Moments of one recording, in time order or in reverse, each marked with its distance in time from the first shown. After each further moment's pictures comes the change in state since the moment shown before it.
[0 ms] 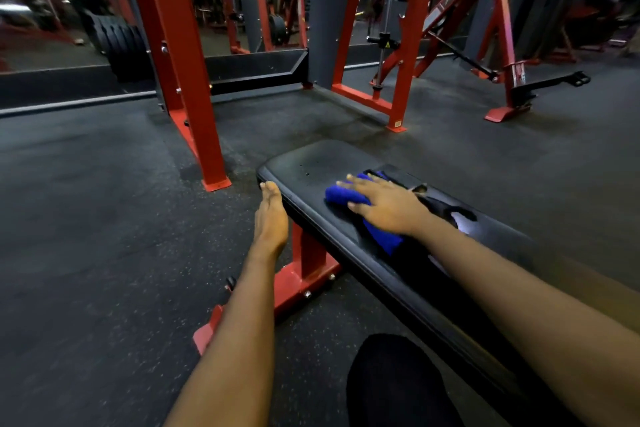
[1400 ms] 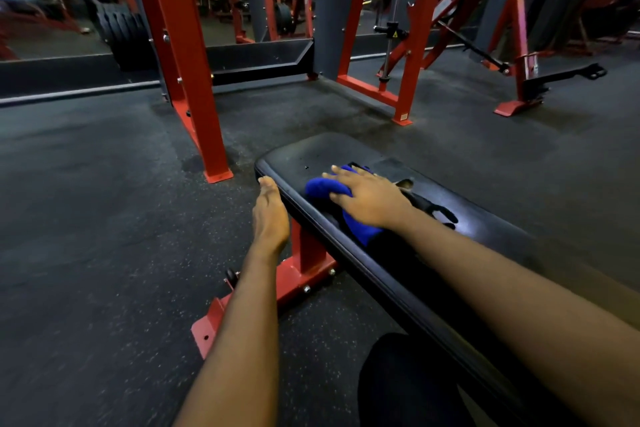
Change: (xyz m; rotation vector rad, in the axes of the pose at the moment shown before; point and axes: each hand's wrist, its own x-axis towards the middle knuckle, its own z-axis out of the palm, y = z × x) left_hand 0.000 -0.005 0.015 -0.047 0.119 -0.005; right_hand 0.018 -0.019 0.002 0.029 -0.044 0.038
